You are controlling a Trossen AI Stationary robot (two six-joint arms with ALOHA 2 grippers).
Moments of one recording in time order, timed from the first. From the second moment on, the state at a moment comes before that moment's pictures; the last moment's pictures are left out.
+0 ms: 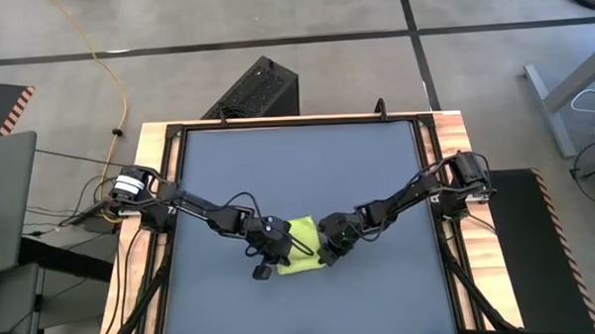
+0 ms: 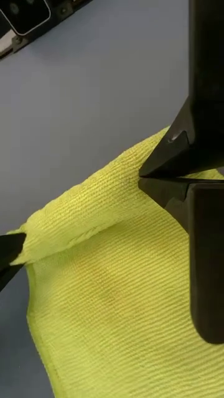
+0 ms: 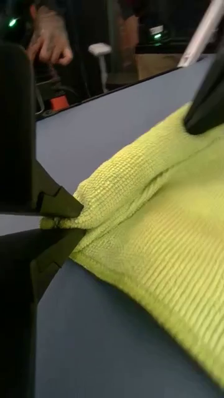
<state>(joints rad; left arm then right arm) -0.20 1.77 0.85 0.17 0.29 -0.06 0.18 1.87 0.79 0.29 -0.28 1.14</state>
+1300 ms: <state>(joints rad) -0.21 1.77 0.85 0.03 0.28 -0.06 0.13 1.73 0.79 0.20 -0.30 1.02</state>
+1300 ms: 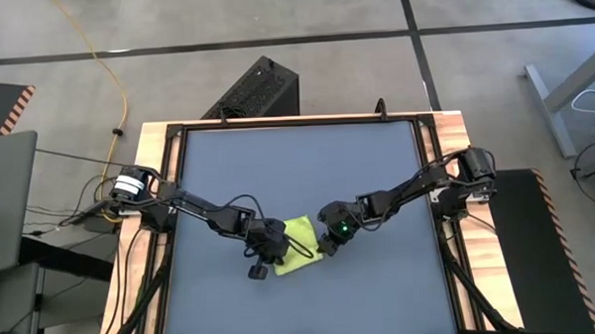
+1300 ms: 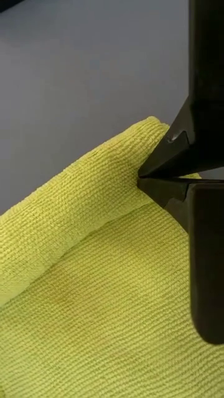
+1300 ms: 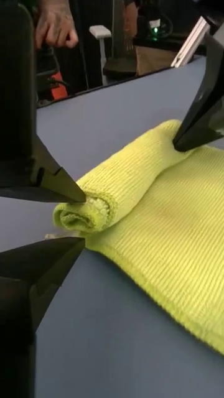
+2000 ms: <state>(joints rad) -0.21 1.77 0.85 0.05 0.28 -0.08 0.12 1.59 0.79 0.00 -0.19 0.85</state>
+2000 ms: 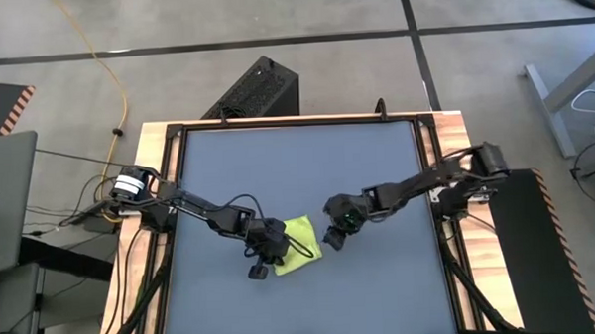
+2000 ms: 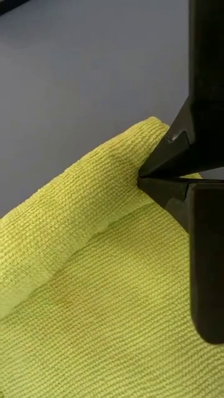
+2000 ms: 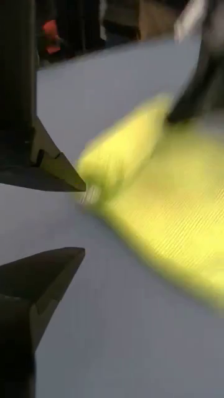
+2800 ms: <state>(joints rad) -0.19 1.77 0.84 0.08 0.30 -0.10 0.39 1.73 0.82 0.31 0.23 -0.09</state>
